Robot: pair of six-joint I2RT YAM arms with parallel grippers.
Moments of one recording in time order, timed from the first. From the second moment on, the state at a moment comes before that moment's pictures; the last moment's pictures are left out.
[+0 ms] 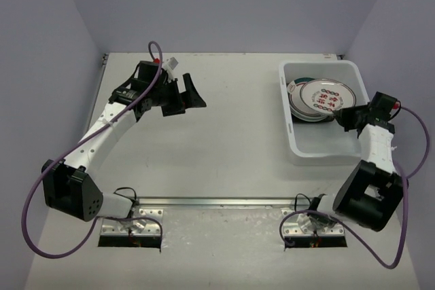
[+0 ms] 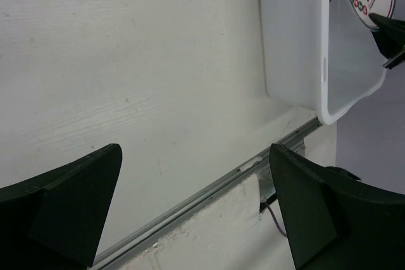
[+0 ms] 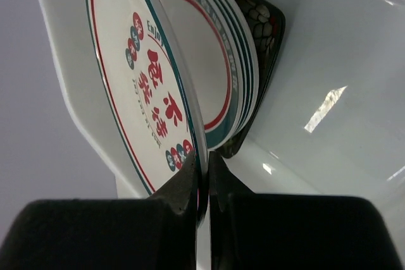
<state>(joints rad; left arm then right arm) -0.28 1.36 1.24 -0.60 0.44 -0.58 -0.53 1.30 0.86 -0.34 -0.28 1.01</state>
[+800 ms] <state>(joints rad) -0.15 1.36 1.33 -0.76 0.29 -0.41 -0.39 1.40 1.05 -0.55 -0.27 0.73</state>
